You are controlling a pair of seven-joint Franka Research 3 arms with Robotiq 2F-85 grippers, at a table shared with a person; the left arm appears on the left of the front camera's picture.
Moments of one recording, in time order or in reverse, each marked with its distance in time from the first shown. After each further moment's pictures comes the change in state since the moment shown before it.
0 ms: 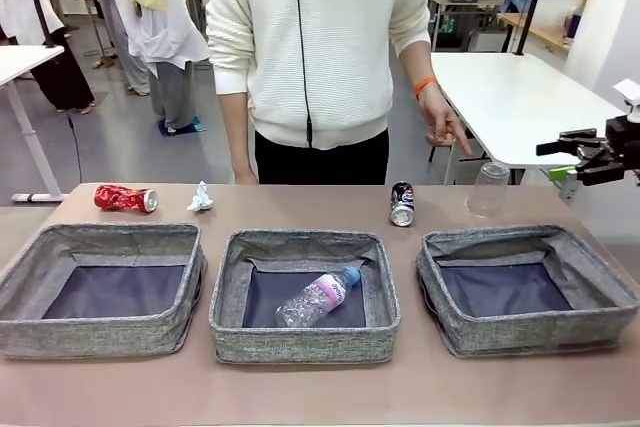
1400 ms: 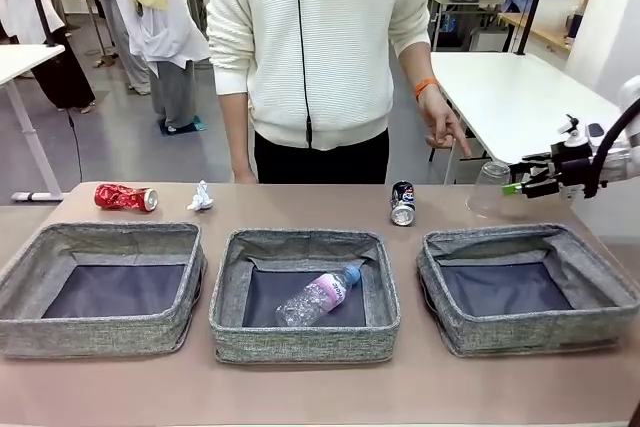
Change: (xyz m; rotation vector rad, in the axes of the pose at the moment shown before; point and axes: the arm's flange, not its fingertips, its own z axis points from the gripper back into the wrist) left arm 0.000 0.000 0.000 0.000 0.000 0.000; right arm -0.083 -0.105 -0.066 -0.121 0.136 -0.094
